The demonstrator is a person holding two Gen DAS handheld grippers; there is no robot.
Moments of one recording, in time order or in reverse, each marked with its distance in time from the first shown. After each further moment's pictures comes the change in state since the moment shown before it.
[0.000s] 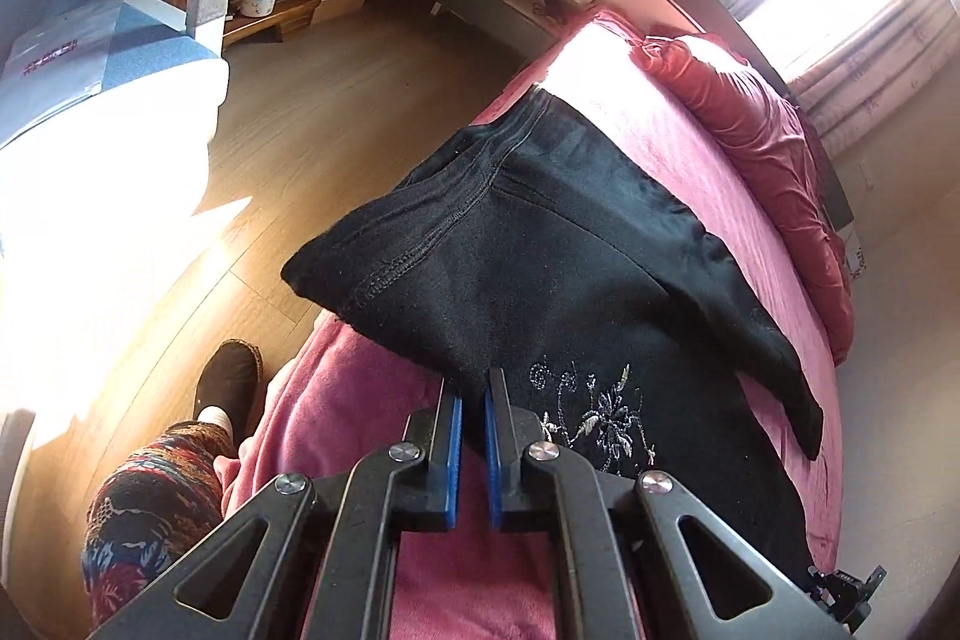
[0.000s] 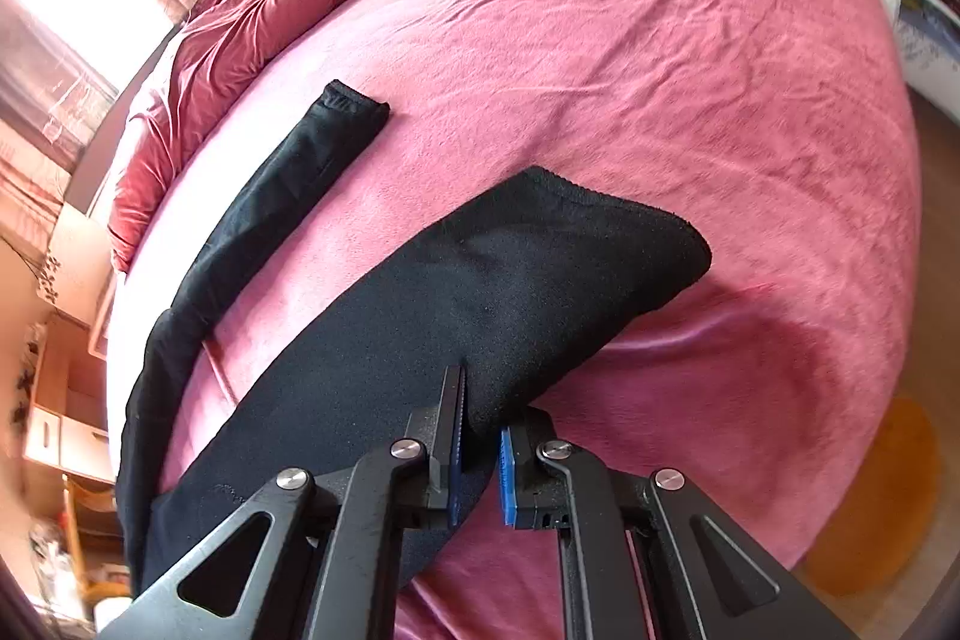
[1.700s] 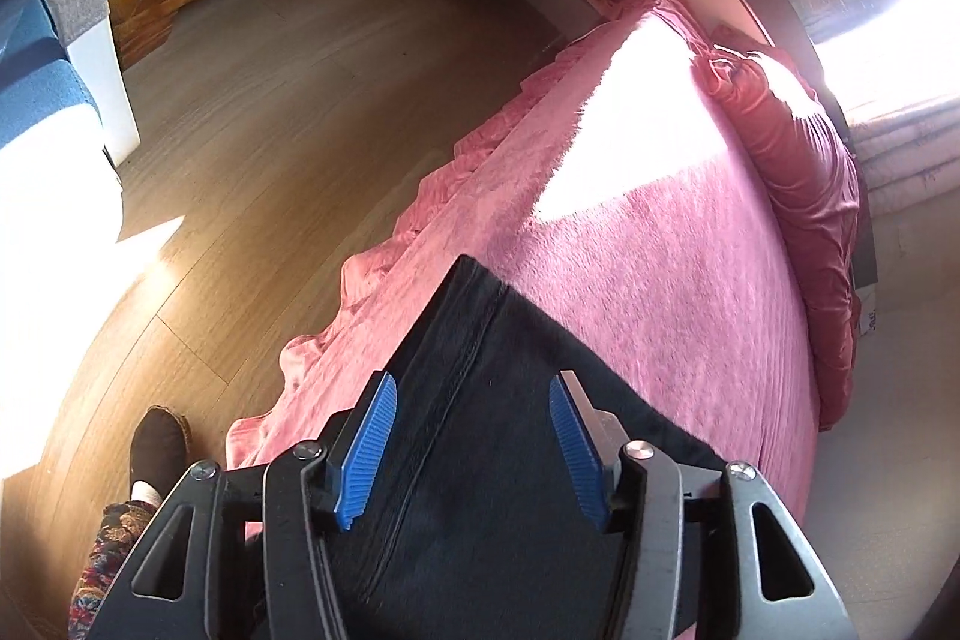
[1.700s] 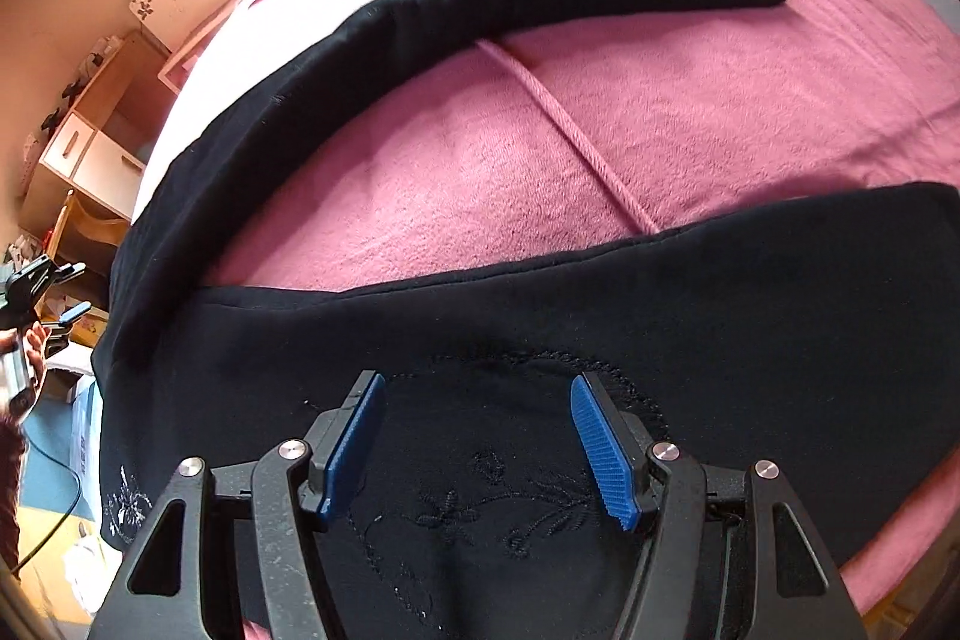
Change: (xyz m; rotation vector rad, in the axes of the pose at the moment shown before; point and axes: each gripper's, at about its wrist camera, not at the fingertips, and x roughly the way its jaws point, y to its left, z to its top) left arm 0.187 -0.042 0.229 -0.170 0.164 -0.006; right arm 0.045 0.174 -0.134 -0.509 0.283 0.103
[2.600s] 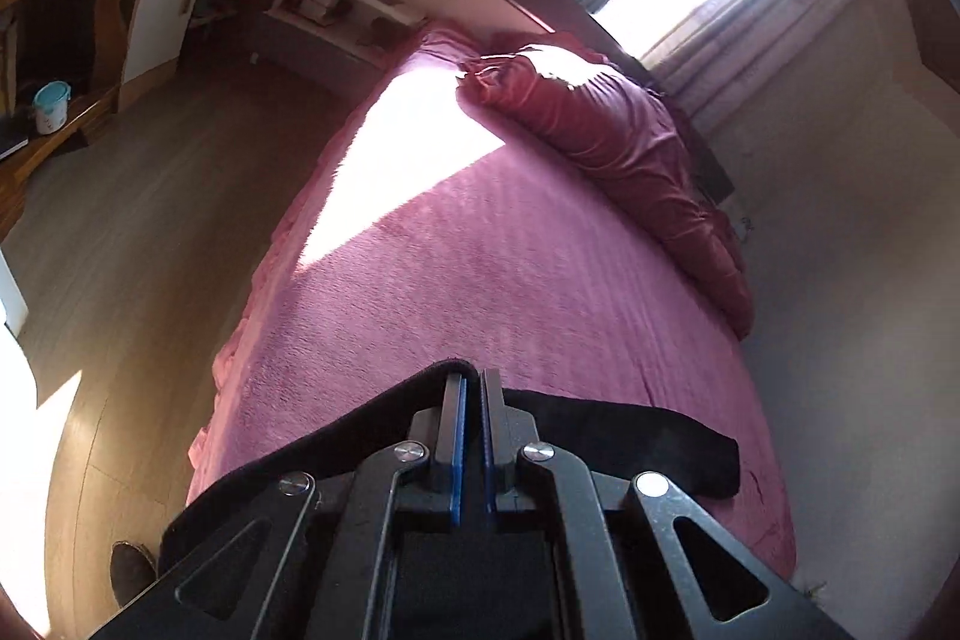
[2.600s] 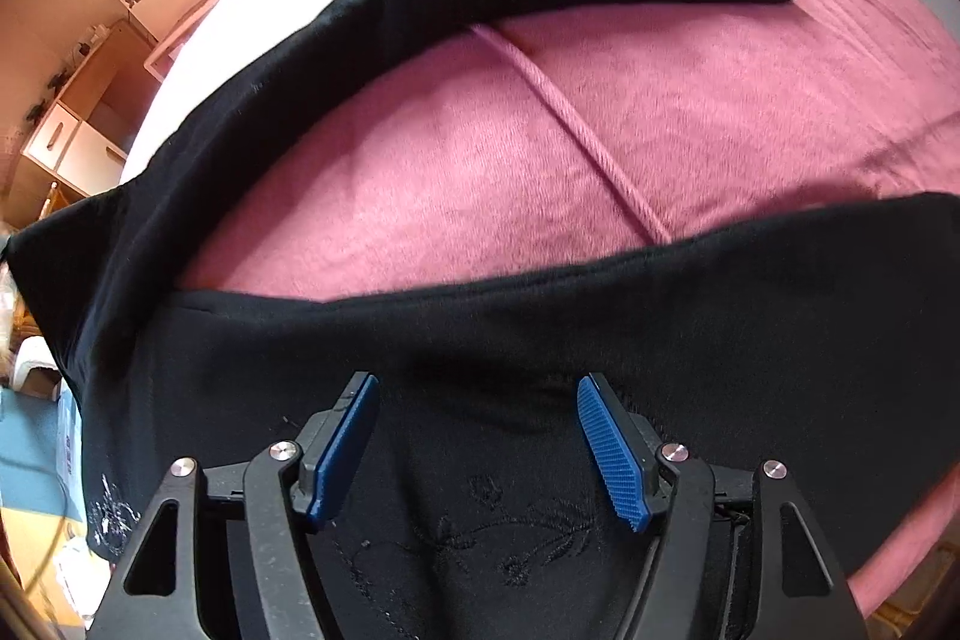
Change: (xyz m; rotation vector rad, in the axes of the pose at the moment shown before) left arm -0.096 -0.068 -0.074 0.430 -0.155 -0.333; right arm 0.009 0.003 0.011 -0.016 0.000 -0.035
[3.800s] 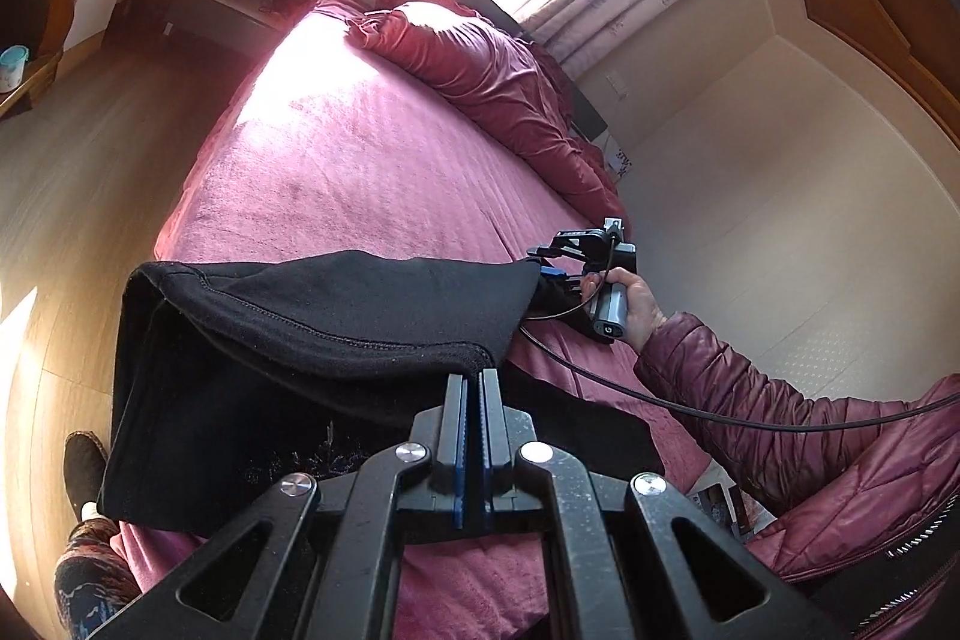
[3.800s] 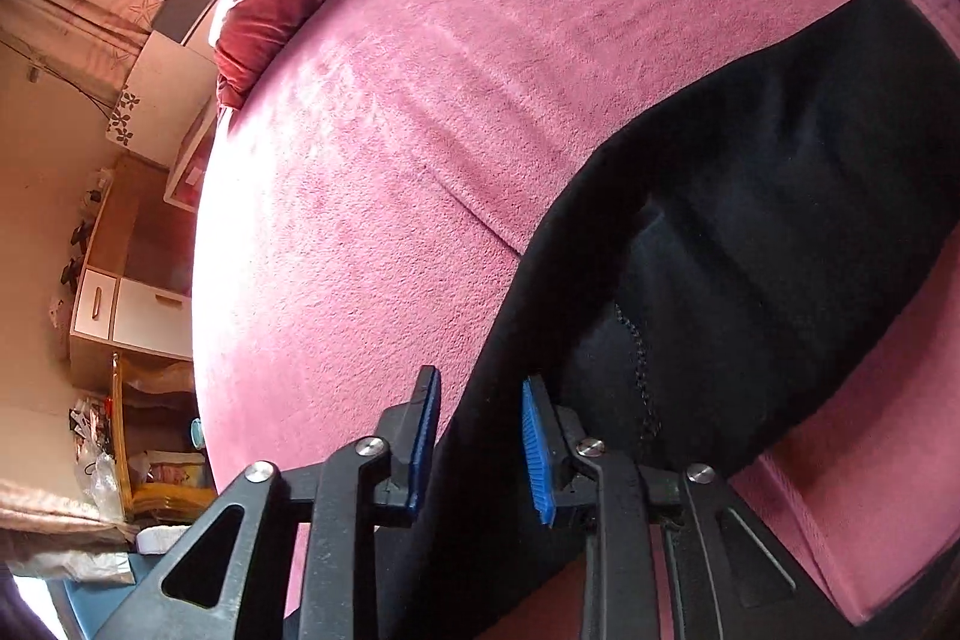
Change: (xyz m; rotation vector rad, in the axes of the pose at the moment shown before) left arm -0.152 -0.021 -0.167 0.066 0.087 -0.226; right arm 0.075 0.061 0.228 0.266 -0.010 0.183
